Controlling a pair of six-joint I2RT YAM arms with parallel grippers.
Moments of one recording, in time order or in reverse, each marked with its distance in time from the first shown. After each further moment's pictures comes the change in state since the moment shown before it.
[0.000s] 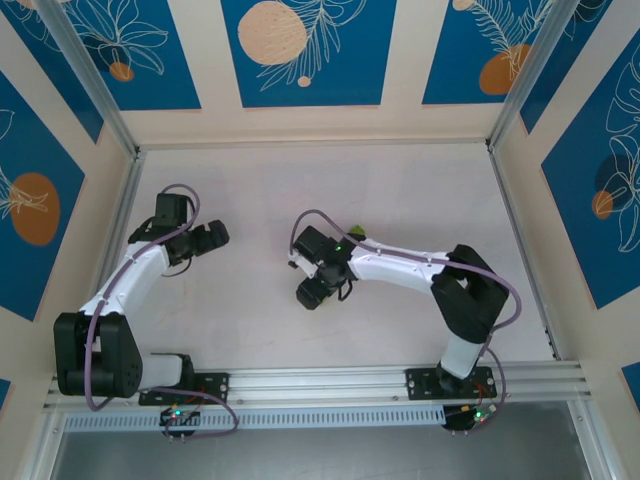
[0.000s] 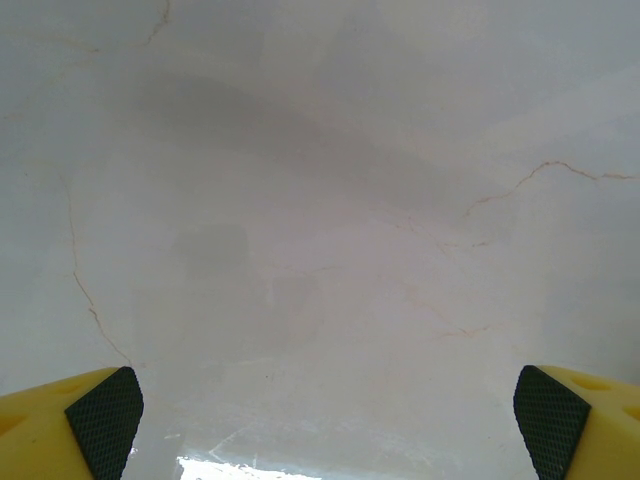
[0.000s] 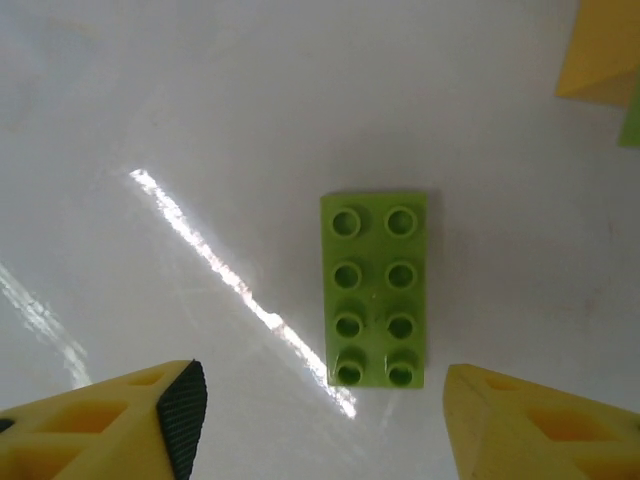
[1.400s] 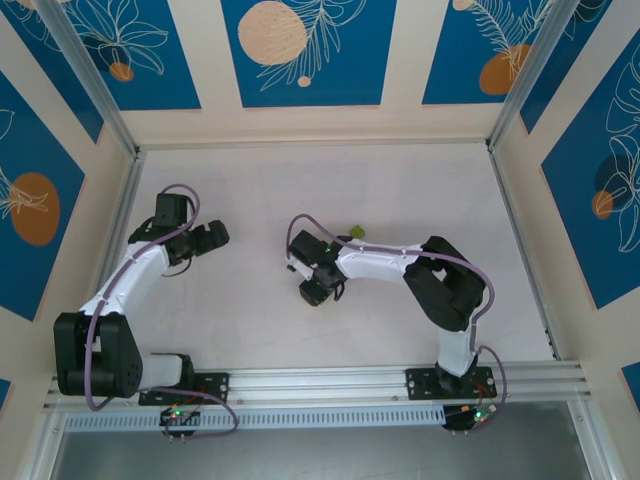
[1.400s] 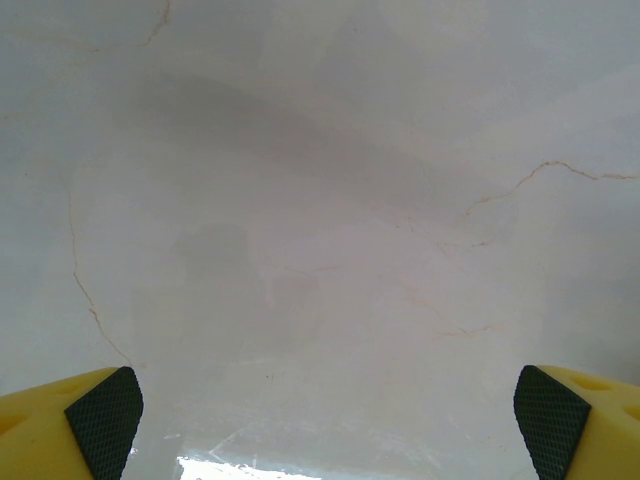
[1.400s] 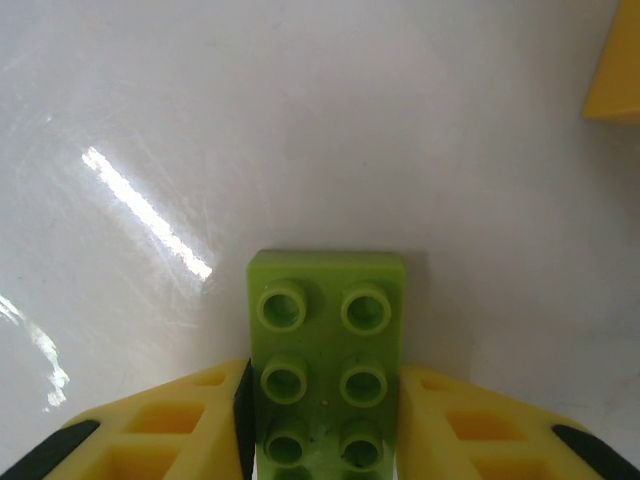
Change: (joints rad) left arm 0.000 0.000 0.000 0.000 0.000 0.000; right arm -0.005 0.125 0.018 0.047 0.053 -0.038
